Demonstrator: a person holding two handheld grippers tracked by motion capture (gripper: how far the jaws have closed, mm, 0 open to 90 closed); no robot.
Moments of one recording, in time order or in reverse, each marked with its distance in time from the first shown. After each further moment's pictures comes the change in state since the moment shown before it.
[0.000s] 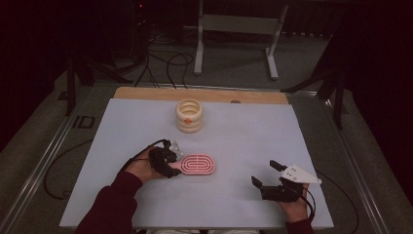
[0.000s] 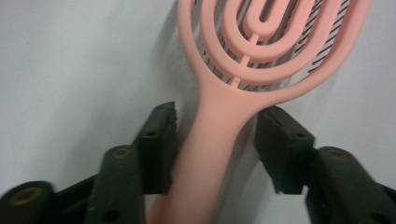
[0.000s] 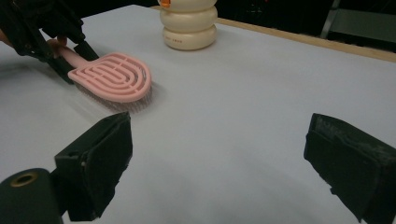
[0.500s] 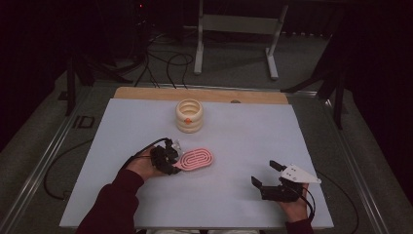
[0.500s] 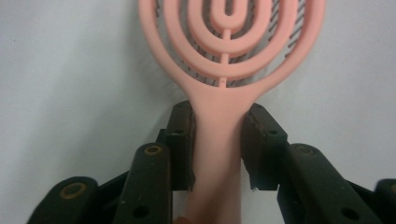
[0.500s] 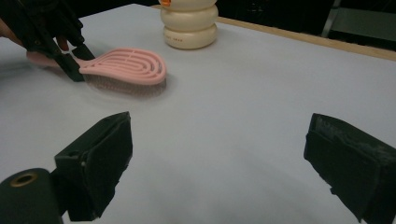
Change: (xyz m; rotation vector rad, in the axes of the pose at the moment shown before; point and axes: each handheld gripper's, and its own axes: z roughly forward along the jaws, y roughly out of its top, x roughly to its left) left arm 0.003 0.007 0.001 0.048 -0.029 -0.009; right arm 0.000 0.000 0.001 0.003 0.002 -0.001
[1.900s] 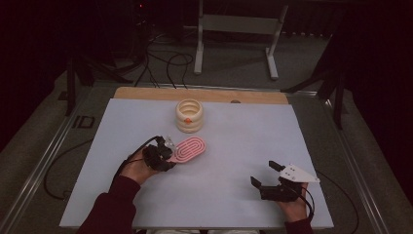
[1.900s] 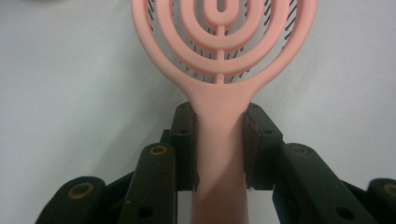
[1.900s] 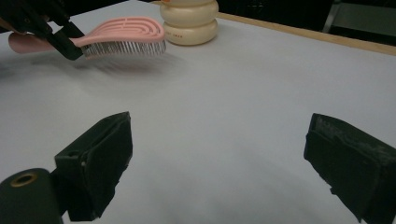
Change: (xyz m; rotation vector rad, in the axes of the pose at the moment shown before) left arm -0.007 -0.014 -0.024 -0.083 0.153 -0.138; right arm 0.001 -0.001 0.003 0.017 0.001 0.004
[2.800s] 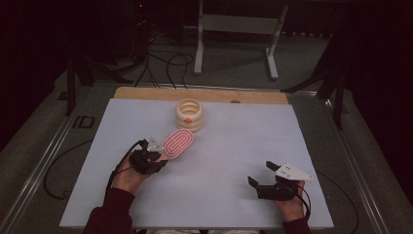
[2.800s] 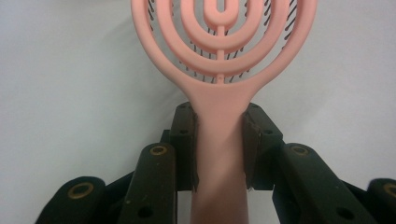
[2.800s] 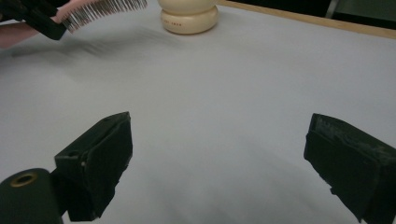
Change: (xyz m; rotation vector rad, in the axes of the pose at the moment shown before) left arm 0.001 -0.037 -0.016 -0.161 0.114 -0.150; right arm 0.003 -0.001 0.010 0.046 -0.007 0.017
